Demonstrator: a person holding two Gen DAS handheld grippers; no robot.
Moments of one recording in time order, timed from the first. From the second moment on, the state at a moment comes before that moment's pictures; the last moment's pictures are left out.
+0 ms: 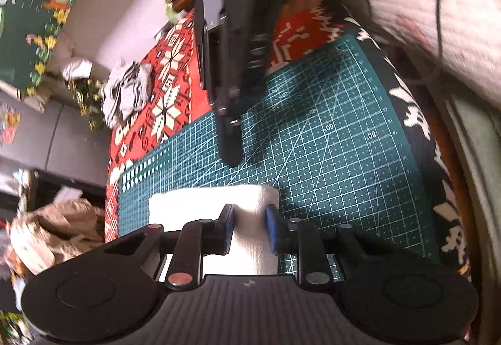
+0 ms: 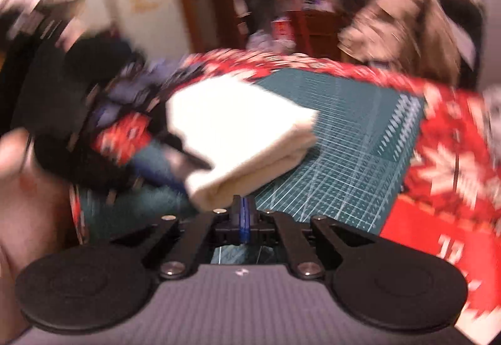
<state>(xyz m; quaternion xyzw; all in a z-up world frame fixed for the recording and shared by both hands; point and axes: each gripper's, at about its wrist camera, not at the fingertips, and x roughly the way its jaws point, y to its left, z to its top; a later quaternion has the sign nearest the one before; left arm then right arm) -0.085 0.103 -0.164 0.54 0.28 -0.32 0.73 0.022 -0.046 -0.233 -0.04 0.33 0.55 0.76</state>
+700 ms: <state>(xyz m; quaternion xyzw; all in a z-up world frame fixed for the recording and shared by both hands) 0.035 0.136 -0.126 0.26 0.45 -0.22 0.82 0.118 -0.054 -0.308 0.39 0.49 0.45 0.64</state>
